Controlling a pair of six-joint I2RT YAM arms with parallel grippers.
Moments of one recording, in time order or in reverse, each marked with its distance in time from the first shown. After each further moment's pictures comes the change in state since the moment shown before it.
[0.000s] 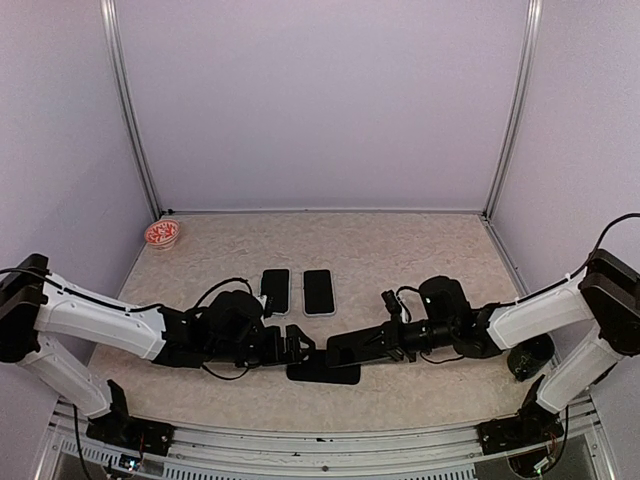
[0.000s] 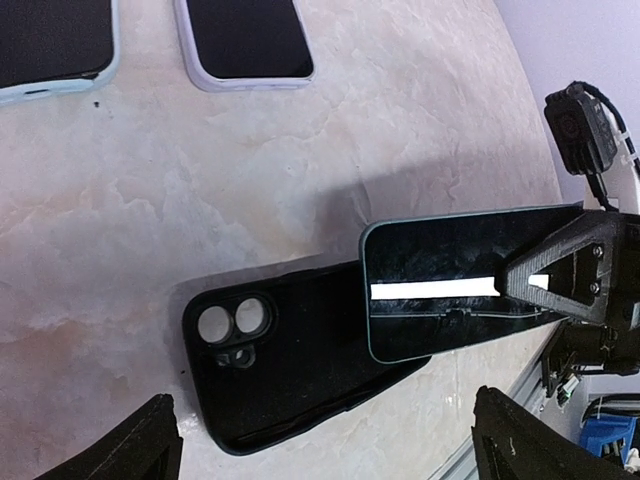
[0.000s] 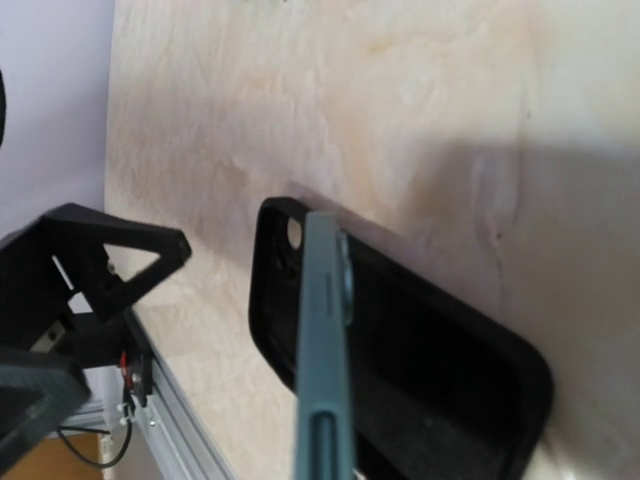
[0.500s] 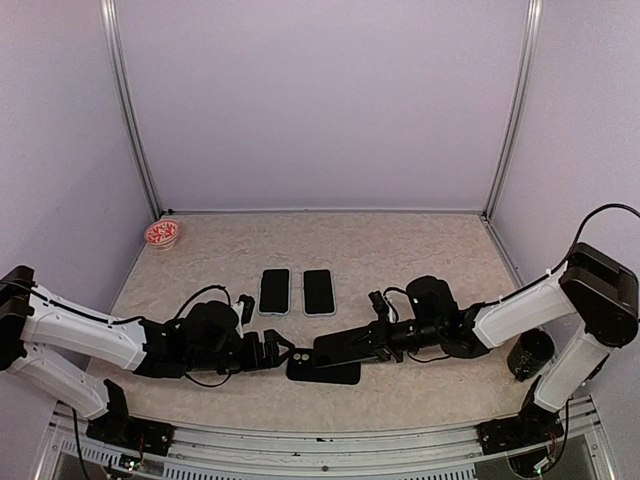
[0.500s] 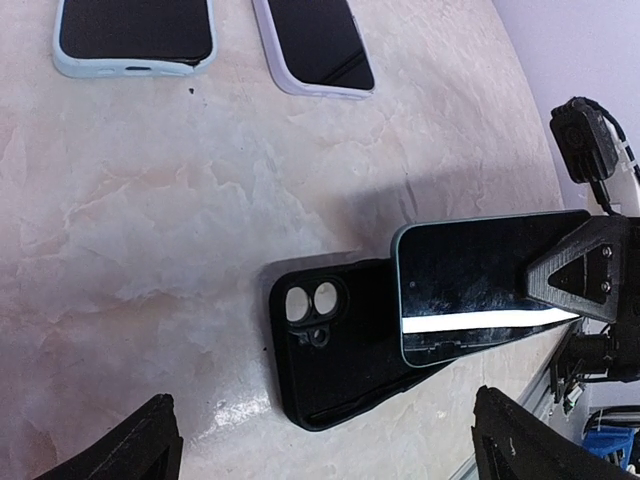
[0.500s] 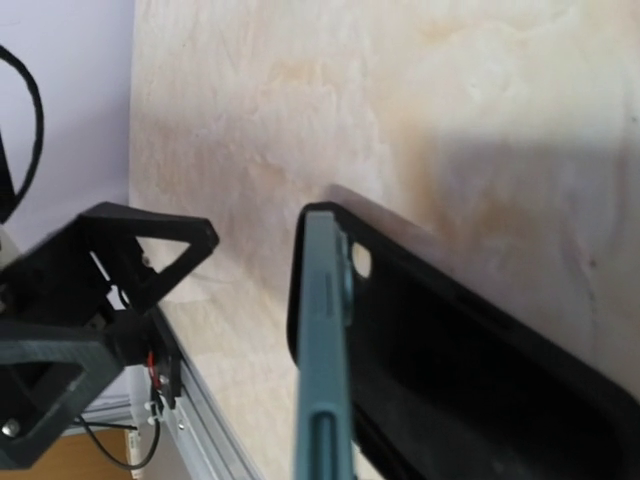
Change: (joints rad) left arm 0.032 -0.124 -0.175 0.085 -0.037 -0.011; right arm 0.039 0.107 0.055 0.090 -0.020 0.062
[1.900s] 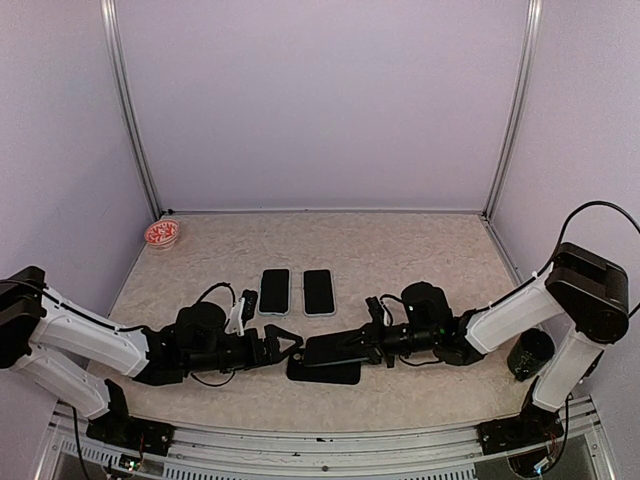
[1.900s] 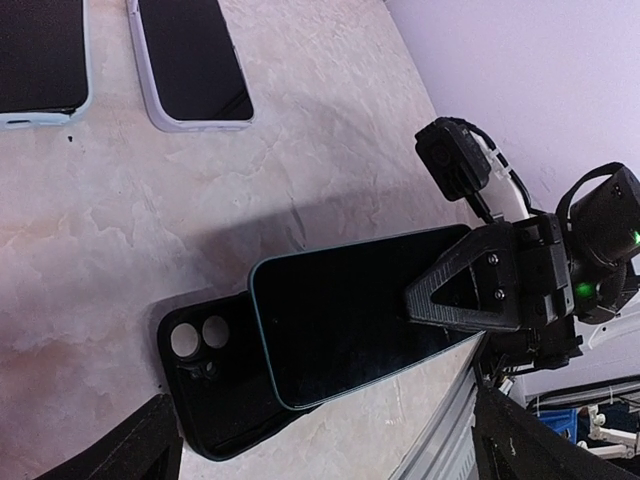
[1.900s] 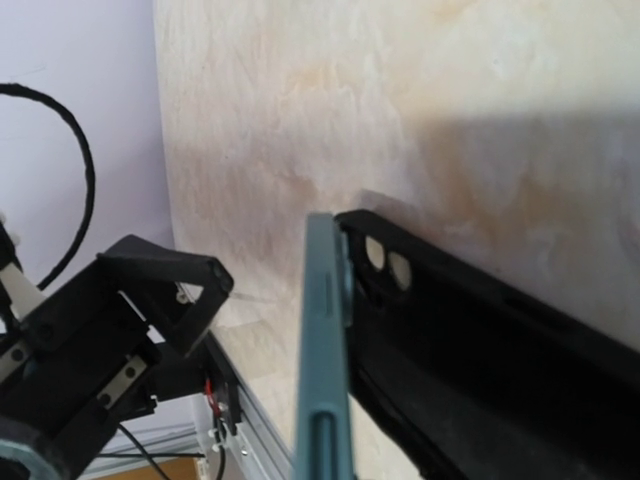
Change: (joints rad) left arm 0.018 0.033 -0.101 0.374 0.108 0.007; right arm 0.046 0.069 -0.001 0.141 0.042 0.200
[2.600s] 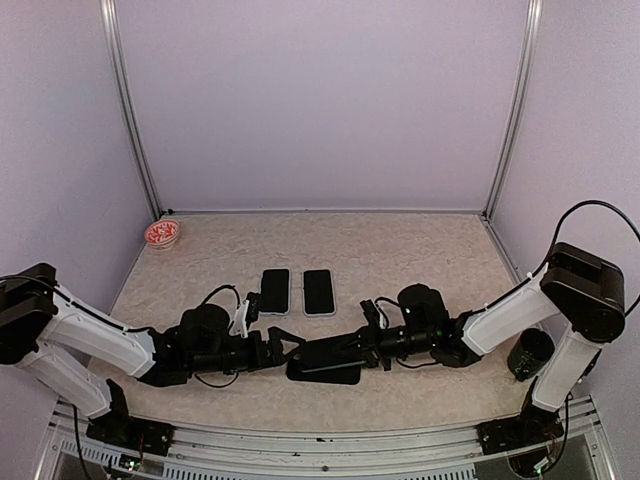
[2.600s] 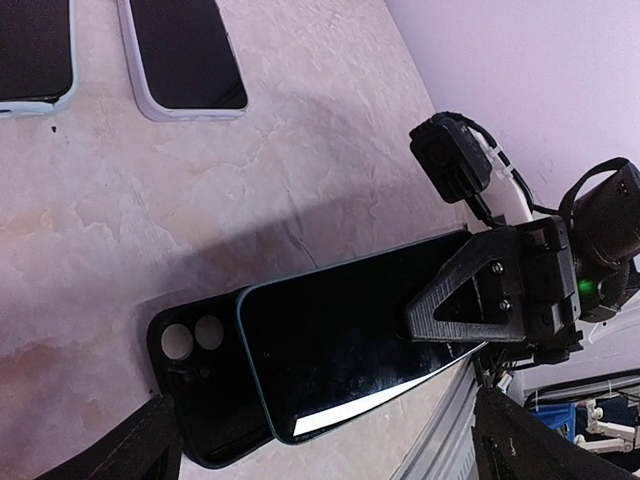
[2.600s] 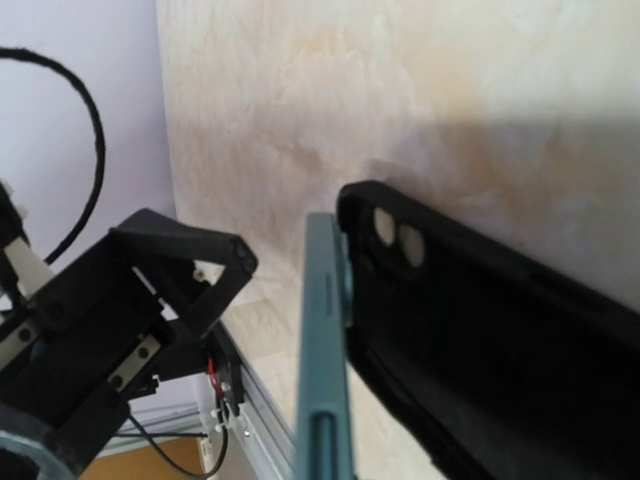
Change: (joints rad) left arm 0.000 0.057 0.000 0.060 0.024 0.000; right arm 0.017 0.026 0.006 0.026 -0.025 0.011
